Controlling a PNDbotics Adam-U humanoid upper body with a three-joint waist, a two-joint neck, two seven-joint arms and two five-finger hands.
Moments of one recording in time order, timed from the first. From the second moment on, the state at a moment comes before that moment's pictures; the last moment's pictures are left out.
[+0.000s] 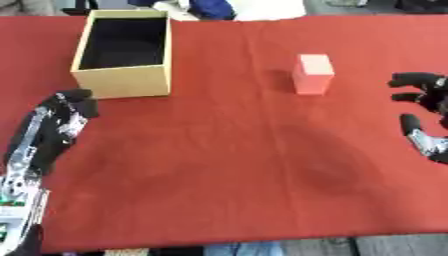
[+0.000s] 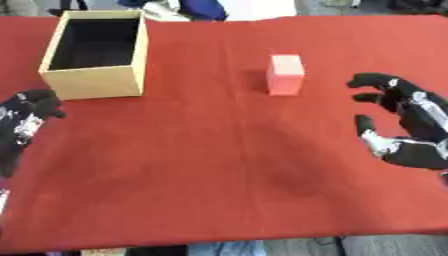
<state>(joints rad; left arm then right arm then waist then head) -0.12 0.23 0.15 -1.74 0.00 -0.02 -0.17 -0.28 -0.60 0.04 -1.75 -0.06 -0.37 0.49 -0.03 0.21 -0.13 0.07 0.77</state>
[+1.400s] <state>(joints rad) -0.11 0.24 0.14 -1.74 0.01 -0.02 -0.18 -0.73 -0.80 0.27 -1.50 0.05 -0.51 0.64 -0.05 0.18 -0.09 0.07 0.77</state>
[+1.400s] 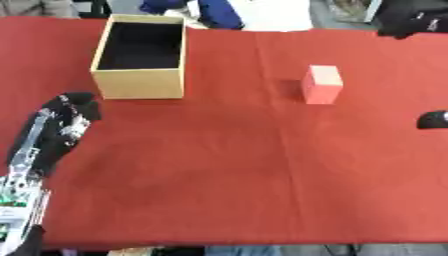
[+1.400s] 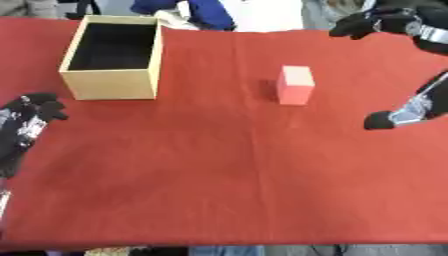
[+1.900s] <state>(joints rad) -0.11 0.24 0.13 -1.74 0.01 -0.02 -0.19 -0.82 -0.68 0.28 -1.26 0.14 -0.52 0.64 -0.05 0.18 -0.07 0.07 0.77</state>
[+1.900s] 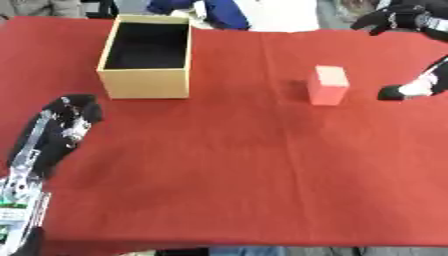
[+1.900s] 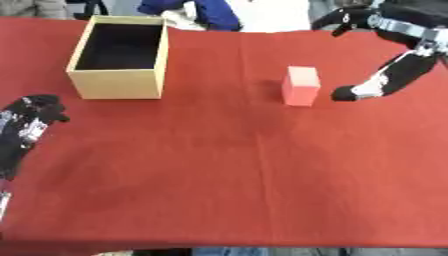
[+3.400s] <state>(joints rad) -0.11 0.24 0.12 -1.74 0.01 -0.03 -0.20 -0.90 -0.48 0.13 -0.82 0.43 -0.61 0.55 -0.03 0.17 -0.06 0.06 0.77</state>
